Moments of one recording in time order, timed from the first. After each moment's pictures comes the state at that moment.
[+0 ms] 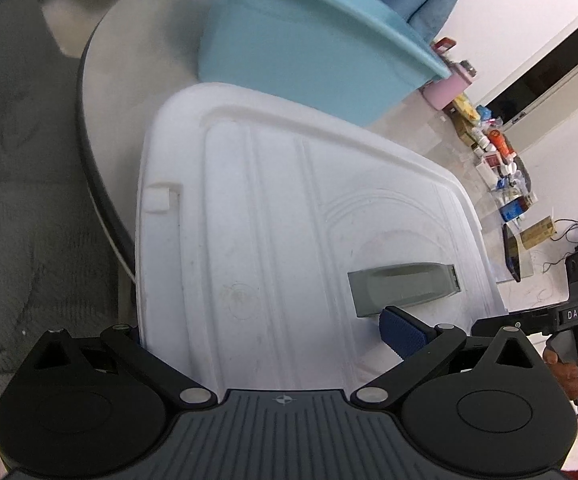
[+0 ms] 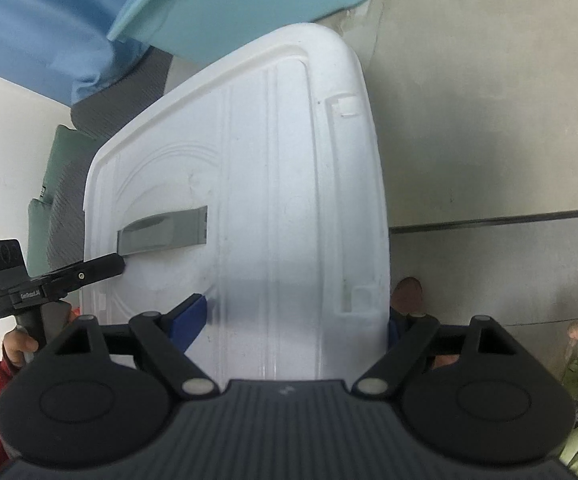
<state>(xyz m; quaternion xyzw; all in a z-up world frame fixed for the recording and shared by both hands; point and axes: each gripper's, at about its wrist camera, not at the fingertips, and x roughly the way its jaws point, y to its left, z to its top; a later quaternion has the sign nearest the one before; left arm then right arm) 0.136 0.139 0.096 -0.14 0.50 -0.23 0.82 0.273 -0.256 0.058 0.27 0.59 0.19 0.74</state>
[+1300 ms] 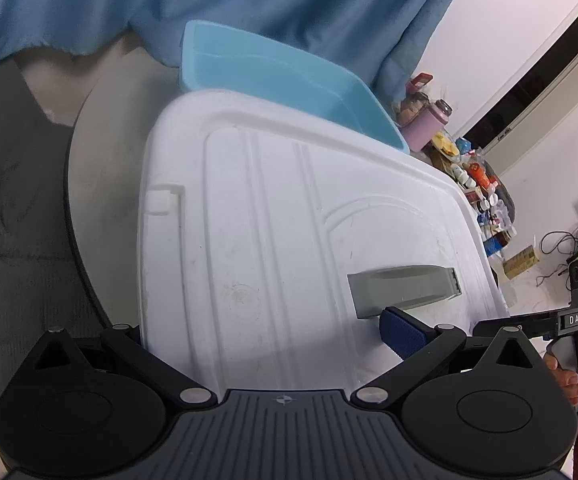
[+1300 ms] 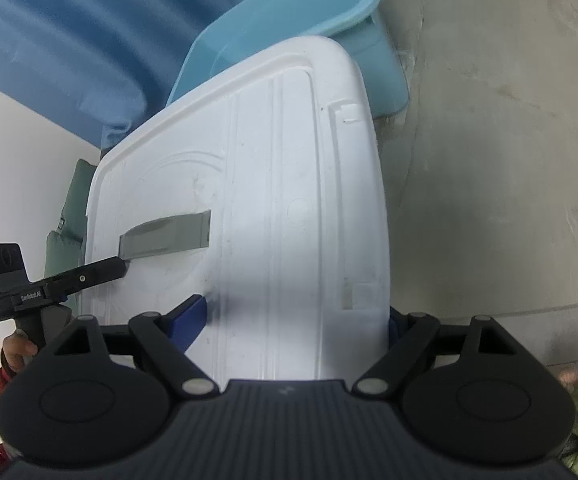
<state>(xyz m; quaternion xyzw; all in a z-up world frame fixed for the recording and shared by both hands) 0.201 0.132 0.195 -0.13 0.47 -0.24 0.84 0.339 -0.267 0.140 0.27 0.53 0.19 0.78</state>
